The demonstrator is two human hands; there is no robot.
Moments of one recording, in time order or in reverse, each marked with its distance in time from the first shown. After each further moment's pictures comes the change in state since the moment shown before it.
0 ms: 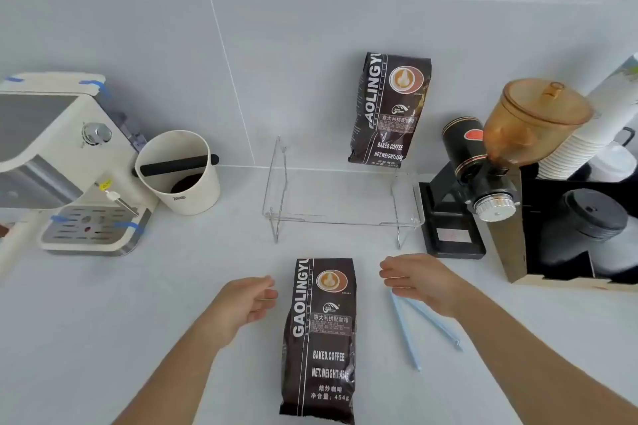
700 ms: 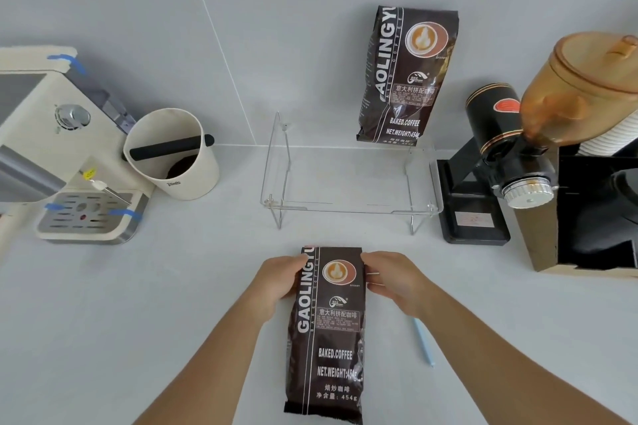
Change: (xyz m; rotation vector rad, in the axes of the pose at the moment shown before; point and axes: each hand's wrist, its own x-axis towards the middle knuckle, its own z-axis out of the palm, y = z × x) left_hand 0.039 0.015 0.051 0.078 0.028 -0.065; right_hand 0.051 0.017 0.052 0.158 0.012 0.120
